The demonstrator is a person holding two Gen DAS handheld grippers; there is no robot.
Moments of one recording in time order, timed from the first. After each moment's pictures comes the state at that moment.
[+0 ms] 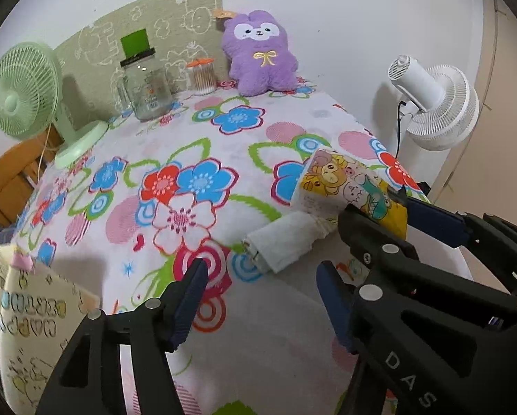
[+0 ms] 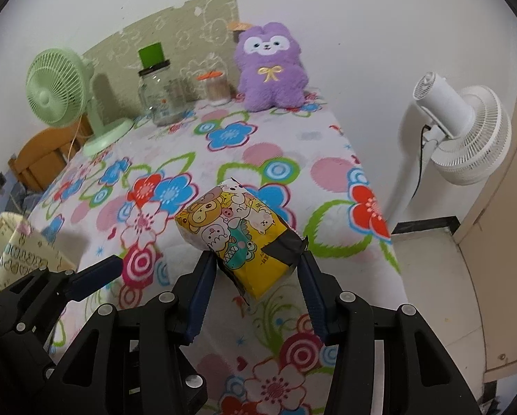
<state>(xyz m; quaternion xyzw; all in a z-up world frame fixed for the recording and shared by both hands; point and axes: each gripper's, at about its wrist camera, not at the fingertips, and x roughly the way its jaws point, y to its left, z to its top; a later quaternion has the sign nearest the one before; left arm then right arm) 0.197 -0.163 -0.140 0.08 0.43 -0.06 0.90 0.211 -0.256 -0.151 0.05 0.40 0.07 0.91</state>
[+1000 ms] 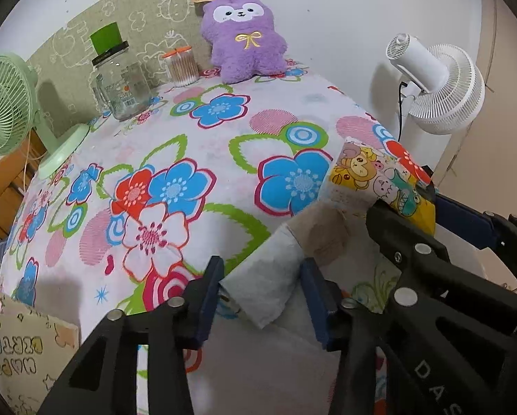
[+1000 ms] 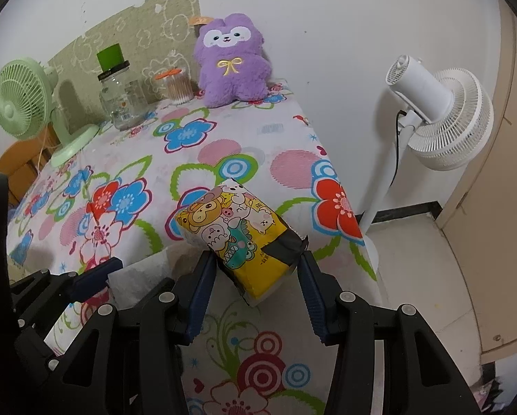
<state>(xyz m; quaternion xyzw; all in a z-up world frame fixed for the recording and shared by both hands) 0.226 -0.178 -0.164 0.10 0.46 -0.07 0.88 0.228 -0.273 -0.167 0.06 0.42 0.02 0.90</state>
